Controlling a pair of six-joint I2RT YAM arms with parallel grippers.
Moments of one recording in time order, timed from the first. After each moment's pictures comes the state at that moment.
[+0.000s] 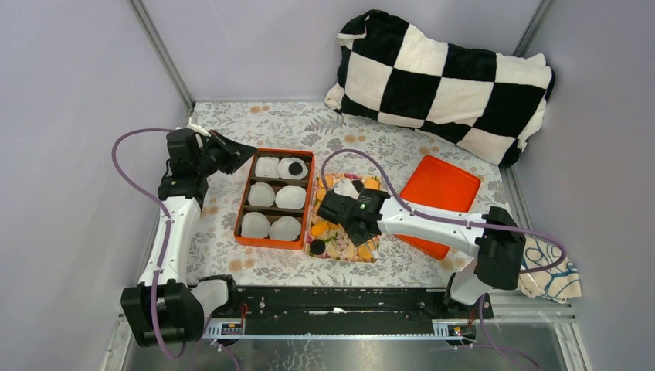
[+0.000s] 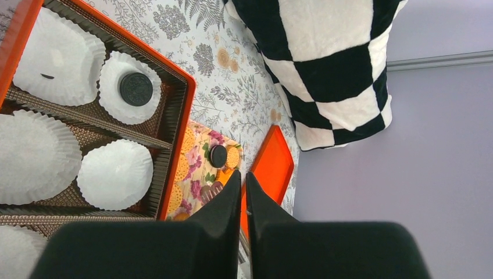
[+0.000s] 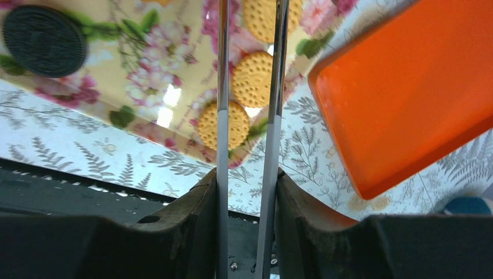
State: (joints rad) left arm 0.13 1.11 0.95 -0.26 0.55 -0.92; right arm 1.14 1.61 1.30 -1.07 0.40 0.54
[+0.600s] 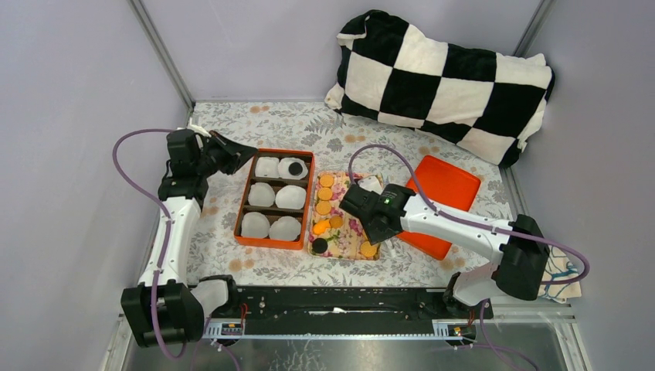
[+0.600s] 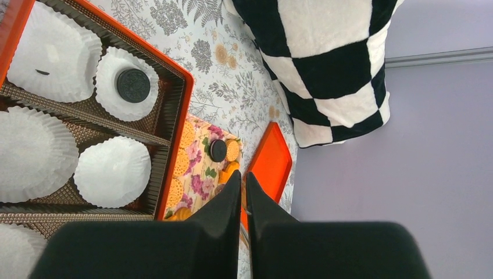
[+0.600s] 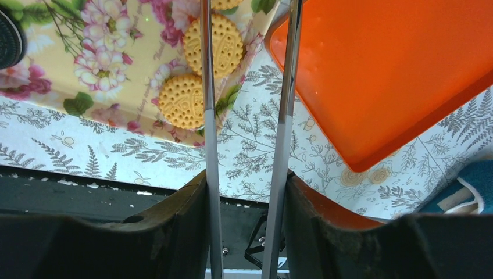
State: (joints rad) left arm 0.13 1.11 0.94 -0.26 0.57 -0.92; right arm 1.03 1.46 1.17 -1.12 0.39 0.60
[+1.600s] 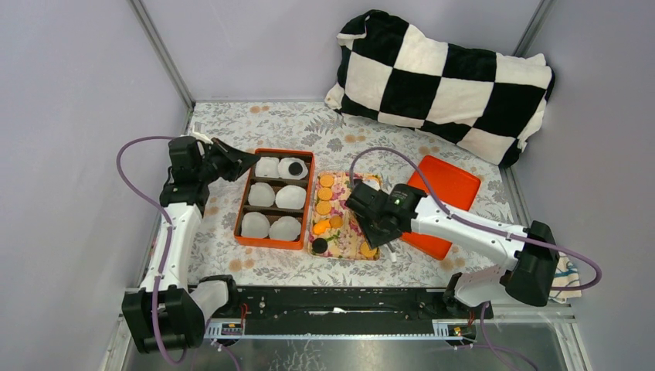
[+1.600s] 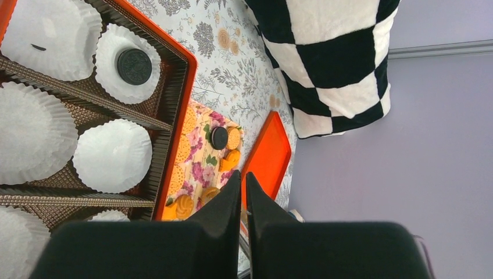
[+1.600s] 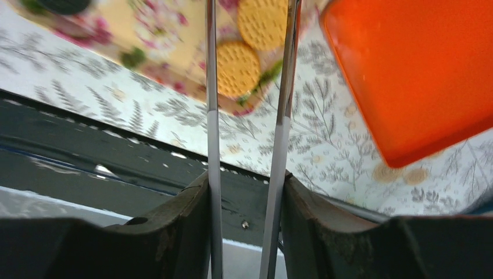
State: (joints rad) left arm 0.13 1.07 0.88 -0.26 0.60 -0.93; right arm 1.03 1.38 1.13 -1.12 0.20 0.58
